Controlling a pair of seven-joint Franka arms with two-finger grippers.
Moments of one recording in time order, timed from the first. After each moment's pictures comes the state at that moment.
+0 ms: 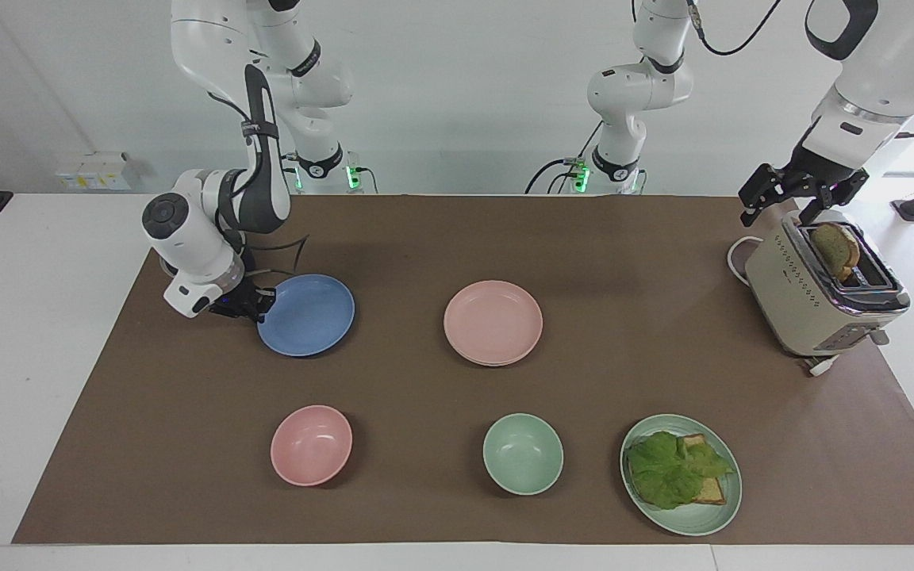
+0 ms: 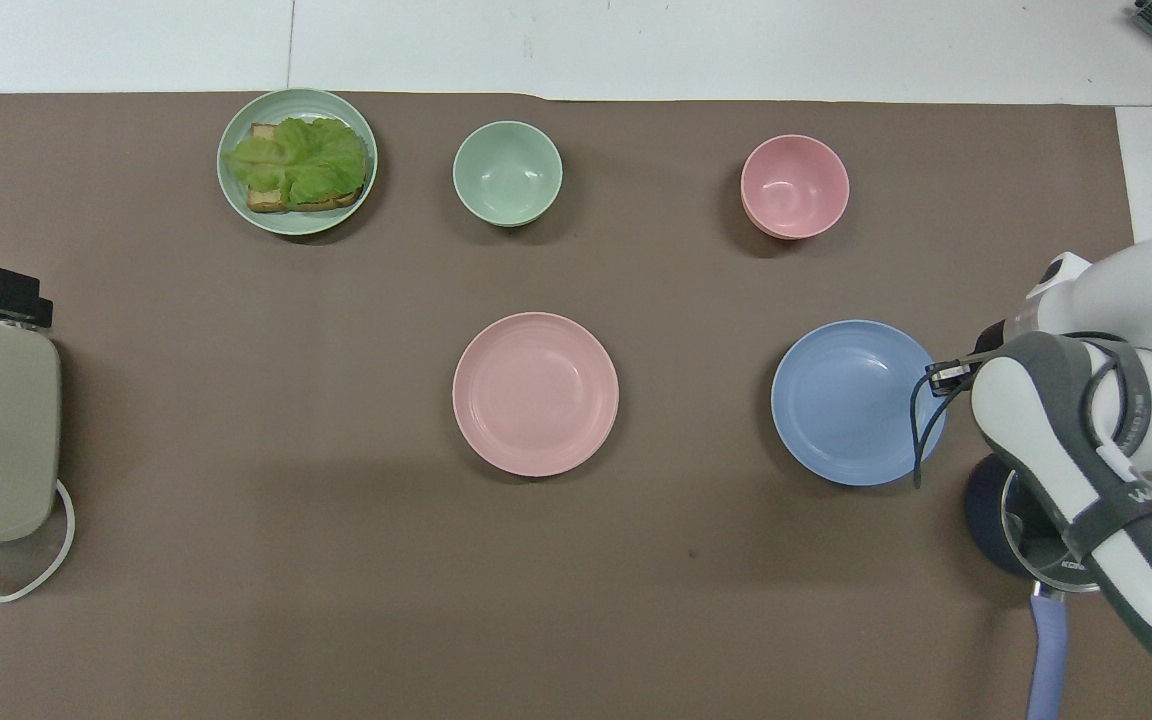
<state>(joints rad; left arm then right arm) 0.14 0.01 -0.15 -1.53 -0.01 1.56 0.02 -0.07 0.17 -0.02 -2.02 0.05 2.06 -0.27</state>
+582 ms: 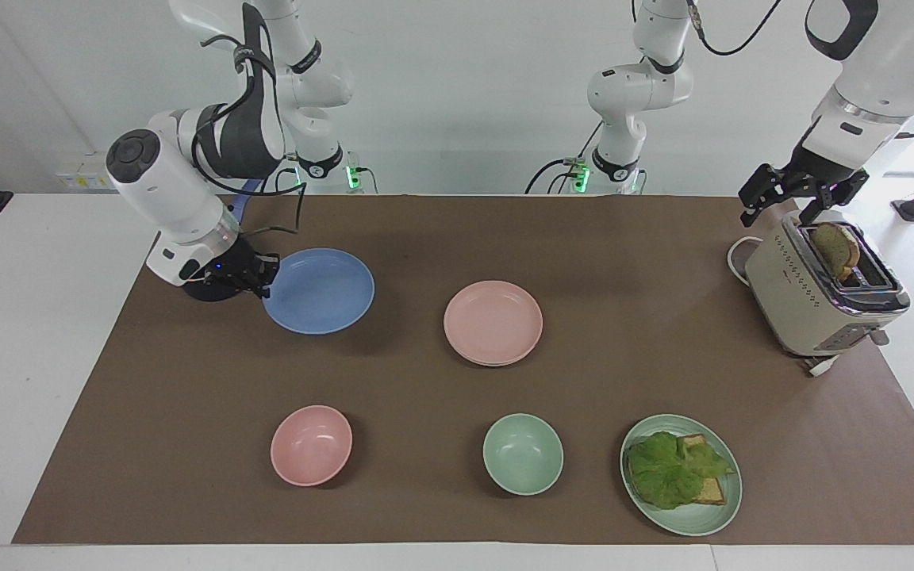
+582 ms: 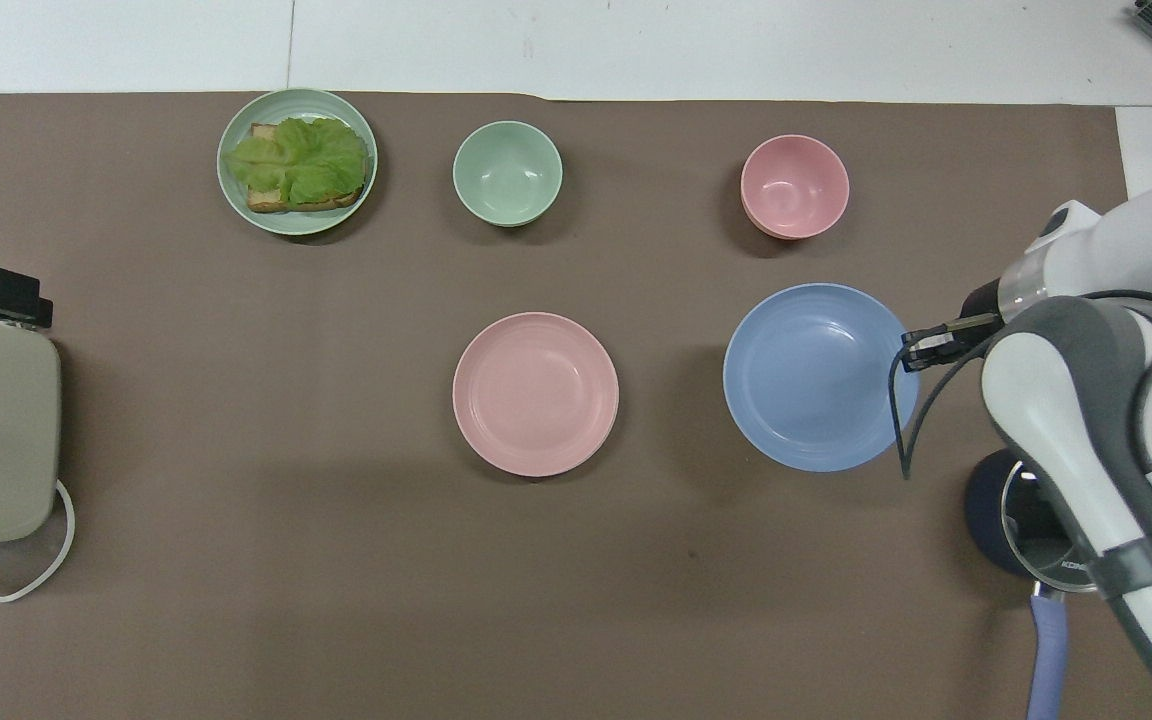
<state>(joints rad) 0.14 0.01 -0.15 -1.53 -0.01 1.56 0.02 0.00 0.11 0.04 -1.88 0.13 1.89 -0.13</state>
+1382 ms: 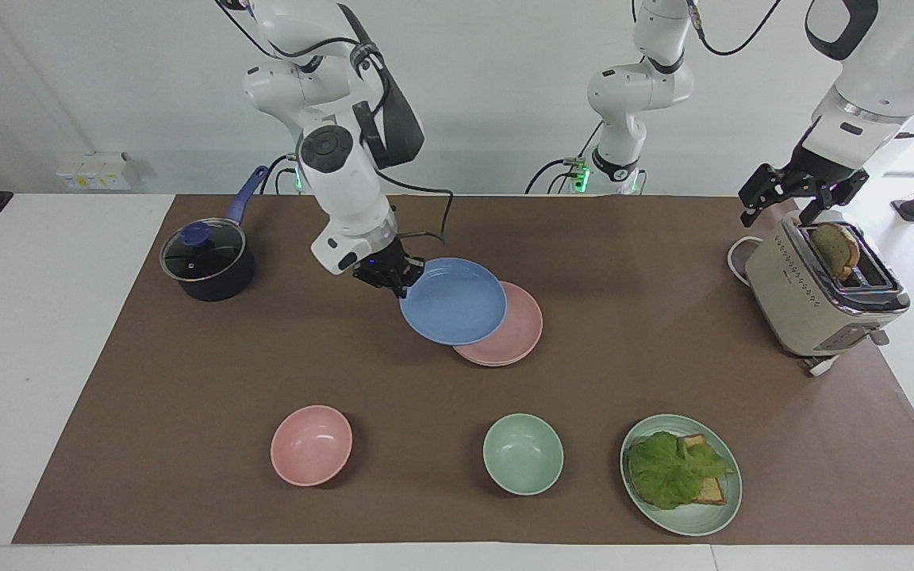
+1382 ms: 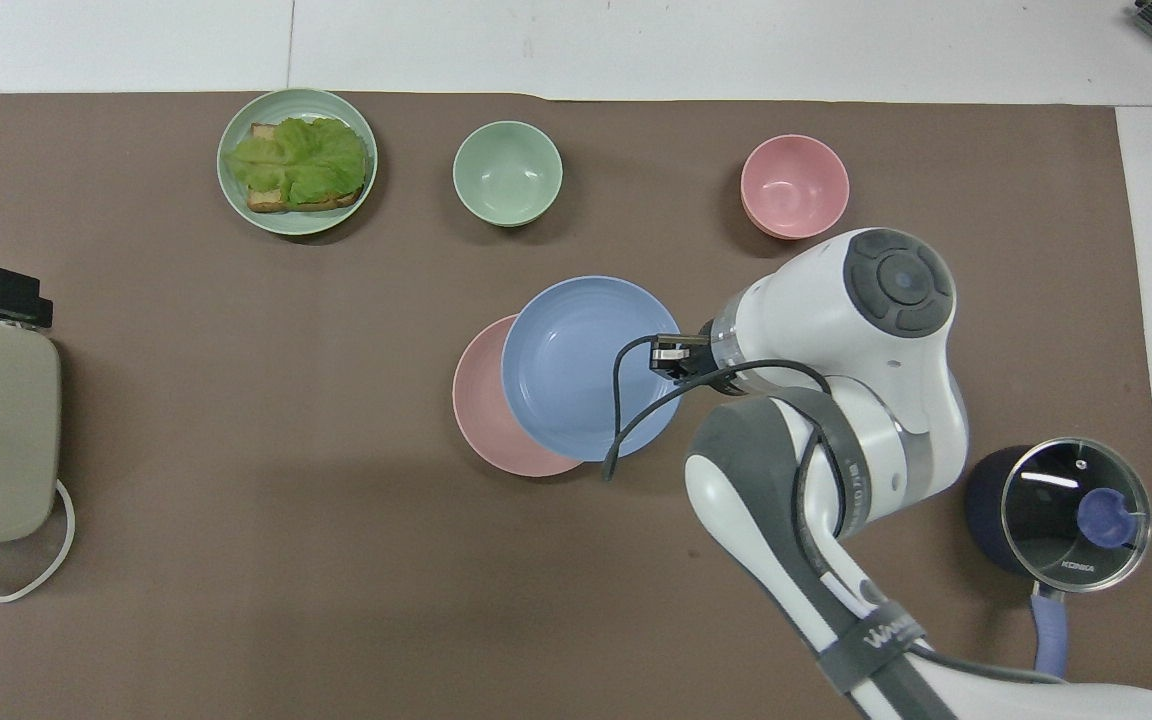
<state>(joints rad) 0.14 0.01 -0.15 -1.53 -0.01 1.56 0.02 0.38 0.19 0.05 -1.88 0.20 2.12 0.44</state>
